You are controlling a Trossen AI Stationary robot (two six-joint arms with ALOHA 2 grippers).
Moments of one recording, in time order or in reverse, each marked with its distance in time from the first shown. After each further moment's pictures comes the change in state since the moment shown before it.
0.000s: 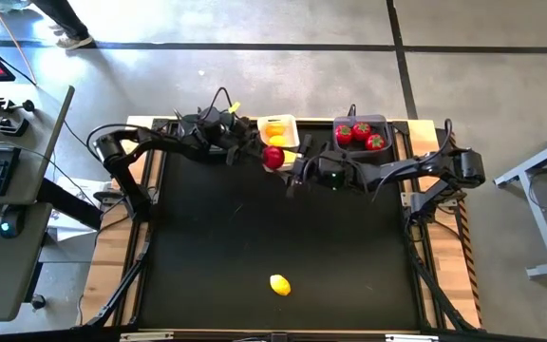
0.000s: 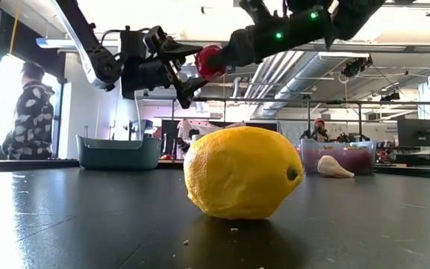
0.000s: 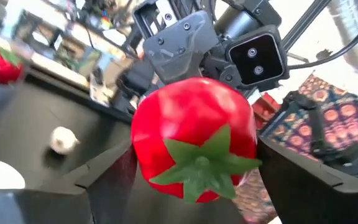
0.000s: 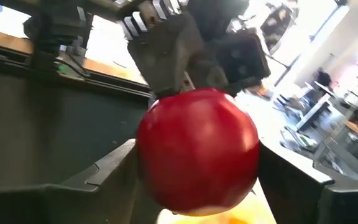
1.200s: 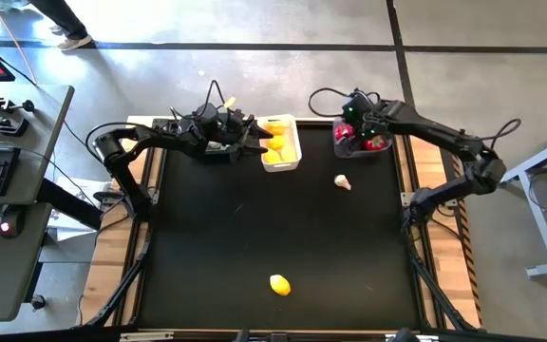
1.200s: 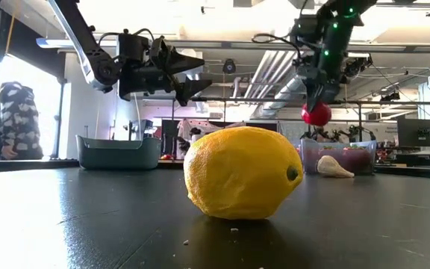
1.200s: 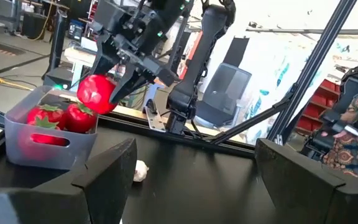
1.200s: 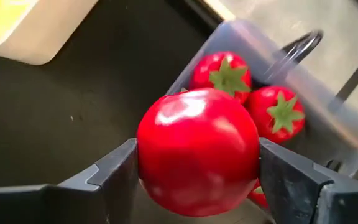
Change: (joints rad) left arm 0.059 0.000 -0.001 0.003 -0.125 0.287; right arm -0.581 -0.166 0.310 -1.510 -0.151 0.506
